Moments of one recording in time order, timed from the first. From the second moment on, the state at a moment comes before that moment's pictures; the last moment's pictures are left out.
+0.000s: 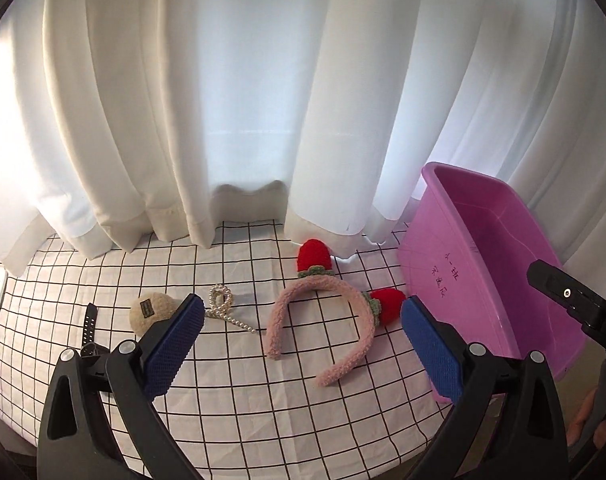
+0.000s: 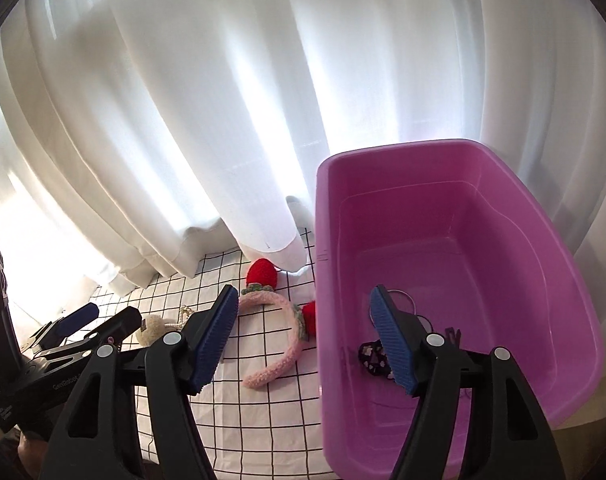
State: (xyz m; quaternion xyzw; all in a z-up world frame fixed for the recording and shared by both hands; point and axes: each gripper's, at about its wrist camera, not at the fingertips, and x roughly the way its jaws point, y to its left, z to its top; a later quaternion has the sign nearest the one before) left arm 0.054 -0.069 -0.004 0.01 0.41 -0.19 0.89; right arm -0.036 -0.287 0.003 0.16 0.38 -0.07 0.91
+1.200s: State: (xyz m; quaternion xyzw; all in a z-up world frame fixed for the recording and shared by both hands) left arm 0.099 0.168 -0.150 -0.06 0.51 0.01 0.86; right arm 0.034 -0.174 -0.121 0.14 0.50 -0.06 0.85
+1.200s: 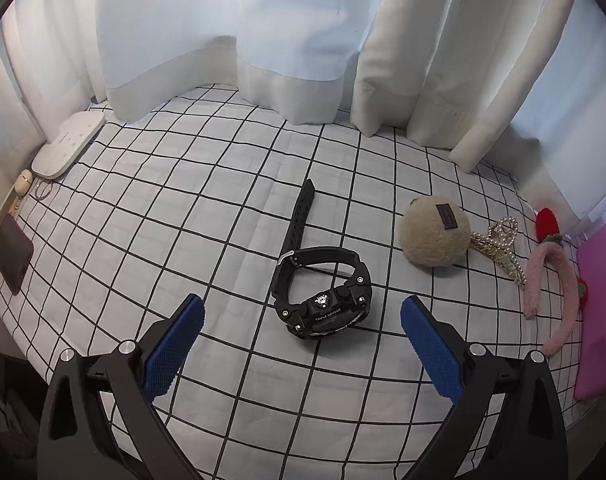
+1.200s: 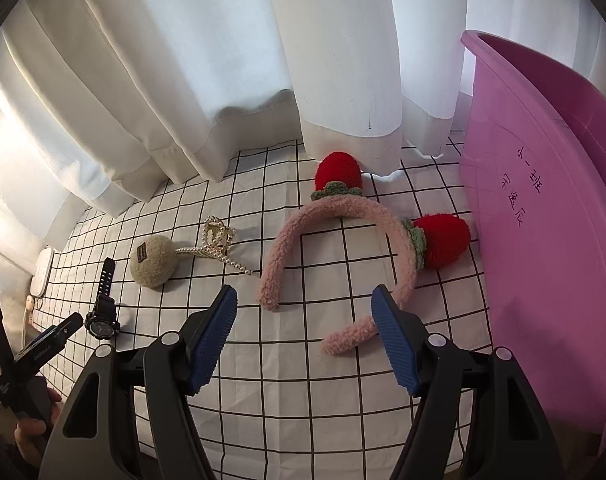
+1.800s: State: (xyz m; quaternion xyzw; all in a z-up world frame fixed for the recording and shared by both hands) left arm 0.131 0.159 -0.189 -0.04 0.53 0.01 0.85; right arm 0.045 -0.186 -0.160 0.15 0.51 -0.10 0.84
